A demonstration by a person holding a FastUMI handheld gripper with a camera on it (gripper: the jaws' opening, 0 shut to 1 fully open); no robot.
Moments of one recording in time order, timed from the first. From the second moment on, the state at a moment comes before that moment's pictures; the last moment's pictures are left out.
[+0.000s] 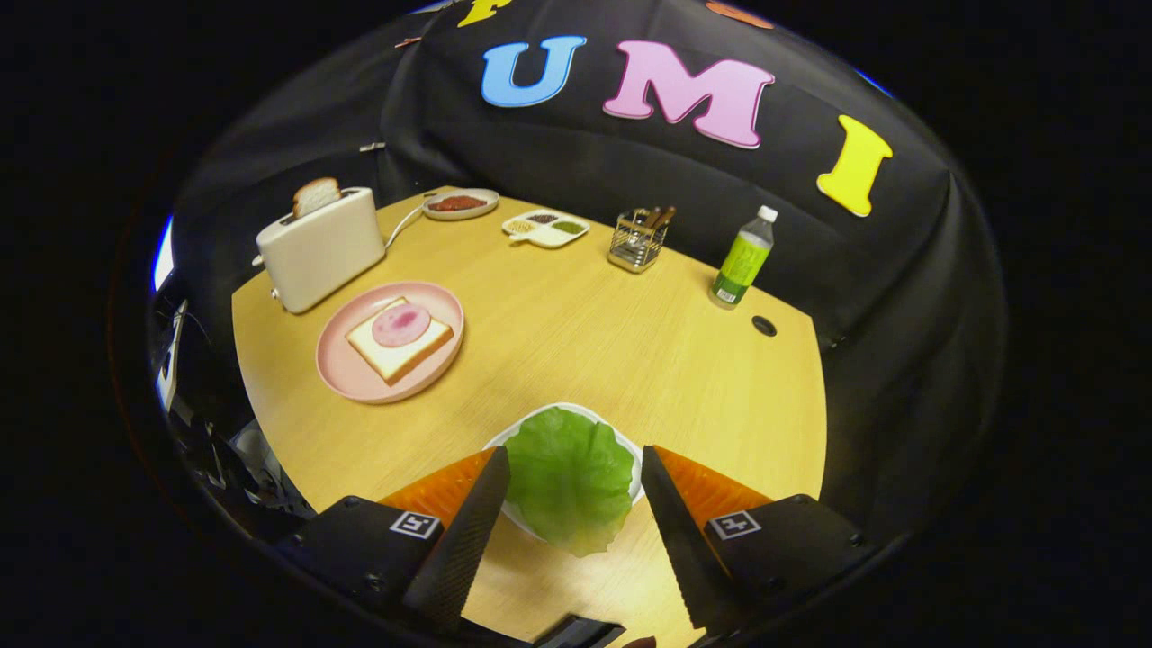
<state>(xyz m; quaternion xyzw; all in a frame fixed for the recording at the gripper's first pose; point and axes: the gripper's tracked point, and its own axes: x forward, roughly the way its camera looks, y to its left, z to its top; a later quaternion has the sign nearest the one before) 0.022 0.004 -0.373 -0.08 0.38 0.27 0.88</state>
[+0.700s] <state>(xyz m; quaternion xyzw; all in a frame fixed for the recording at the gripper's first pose) 0.031 0.023 -0.470 -0.07 0.50 0.30 0.81</state>
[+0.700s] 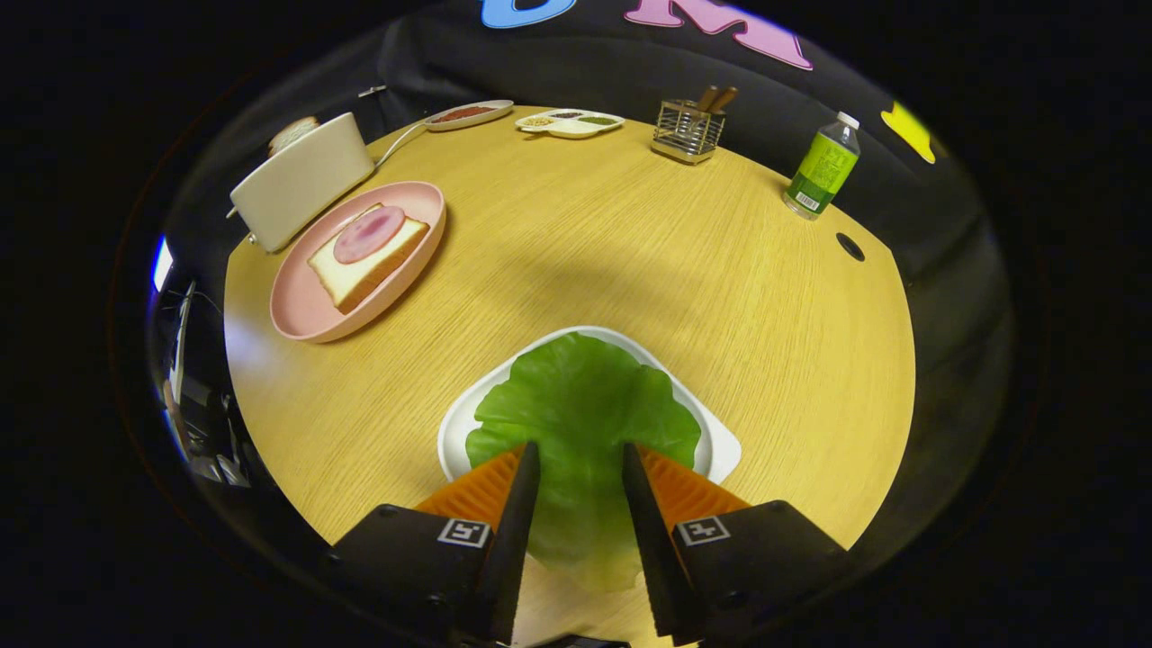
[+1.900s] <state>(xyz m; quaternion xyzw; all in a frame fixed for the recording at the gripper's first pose) 0.035 0.116 -0.263 0.00 0.33 0.30 0.89</state>
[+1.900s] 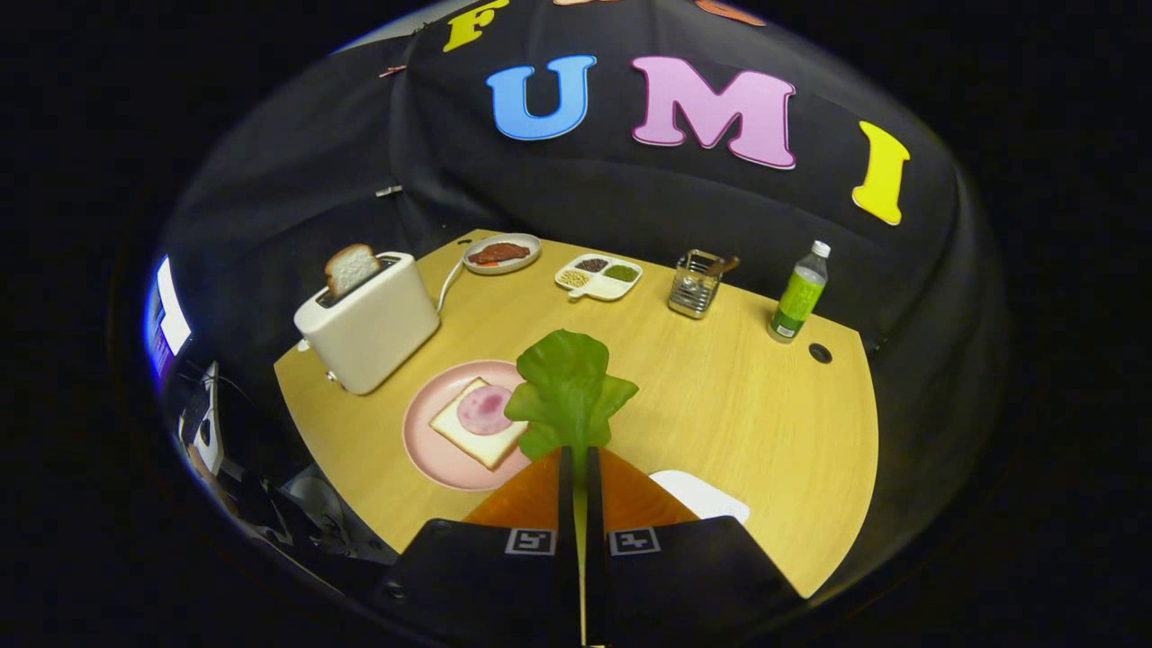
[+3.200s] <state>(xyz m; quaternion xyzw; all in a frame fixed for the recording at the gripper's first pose) 0.061 0.268 -0.346 -0.06 0.42 0.33 0.84</state>
